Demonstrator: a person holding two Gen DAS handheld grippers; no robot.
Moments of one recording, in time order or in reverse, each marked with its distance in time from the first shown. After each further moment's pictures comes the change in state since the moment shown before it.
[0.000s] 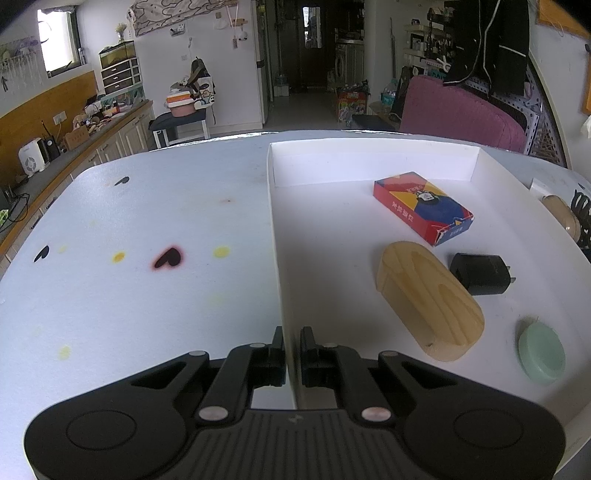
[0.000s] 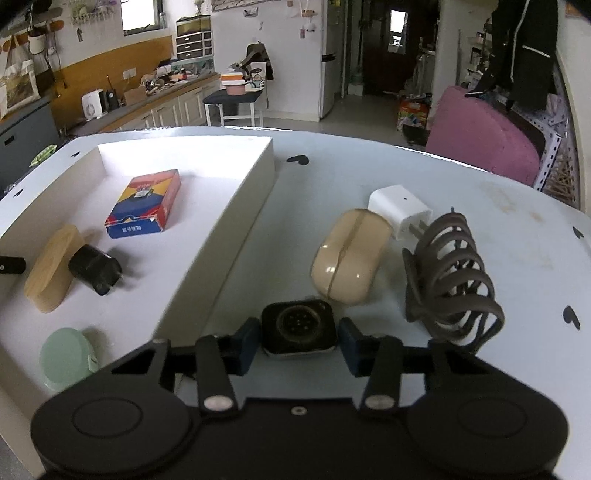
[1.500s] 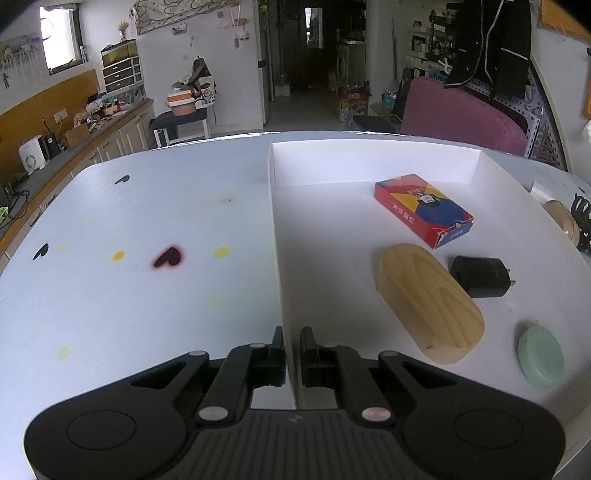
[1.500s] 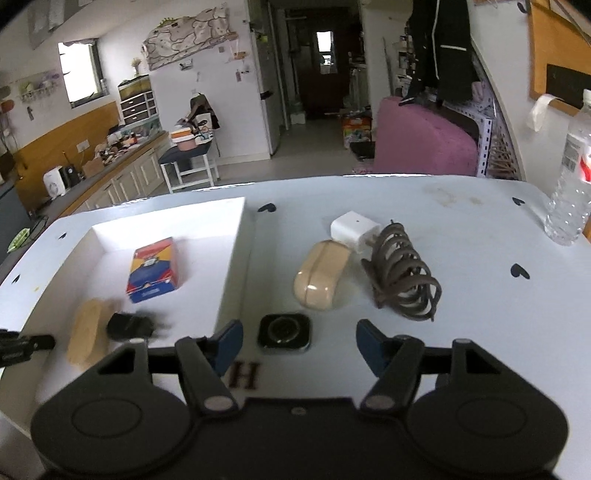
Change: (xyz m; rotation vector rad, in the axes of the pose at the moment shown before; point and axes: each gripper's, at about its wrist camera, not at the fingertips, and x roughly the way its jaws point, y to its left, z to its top) left arm 0.001 0.001 0.000 -0.008 -0.002 -0.003; right arm -0.062 0.006 -0.006 0.233 -0.115 -0.082
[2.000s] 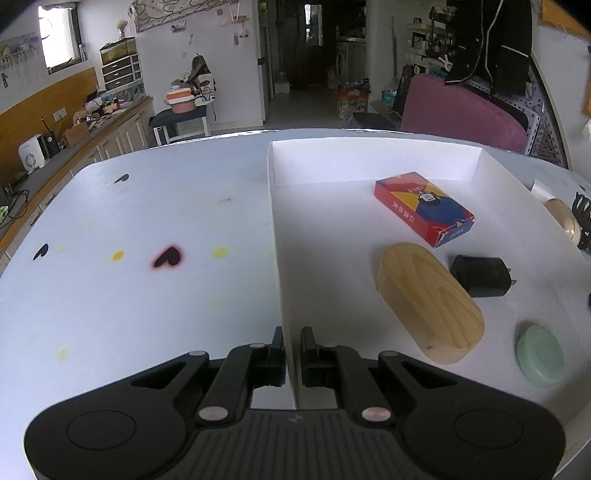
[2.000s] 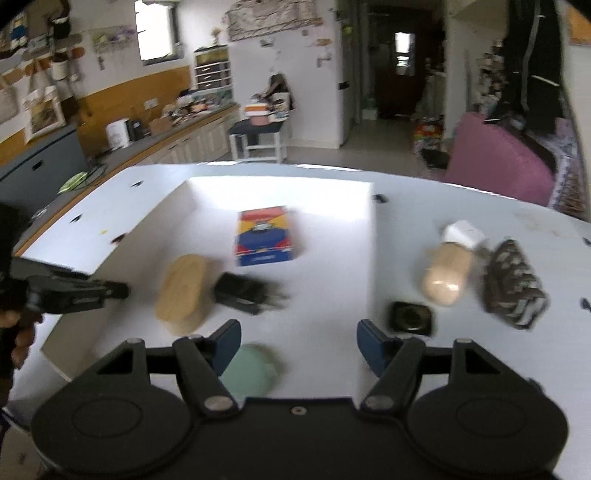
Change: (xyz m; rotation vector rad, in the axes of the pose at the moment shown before) left arm 0.001 0.000 0.002 0.002 0.011 0.002; right arm -0.017 0.083 -0.015 -0.189 0.026 0.136
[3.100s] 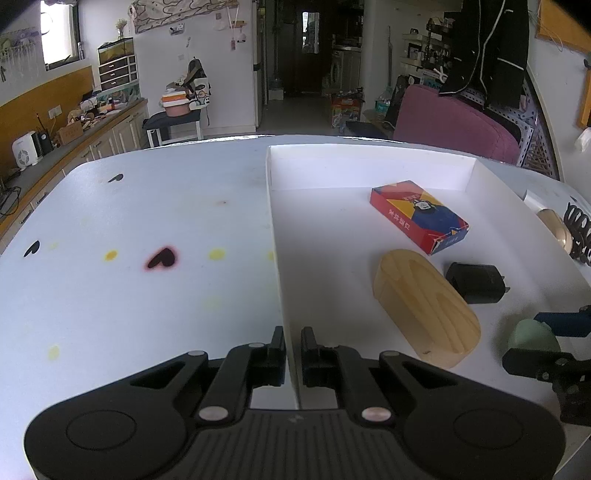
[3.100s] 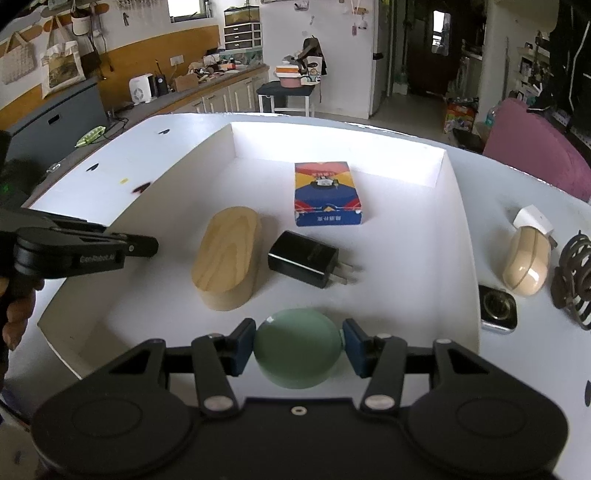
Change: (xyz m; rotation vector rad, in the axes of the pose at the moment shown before) left arm 0.002 0.006 -0.003 -0.022 -0.028 -0.046; right arm 0.050 0.057 -0.009 -0.096 0.129 0.062
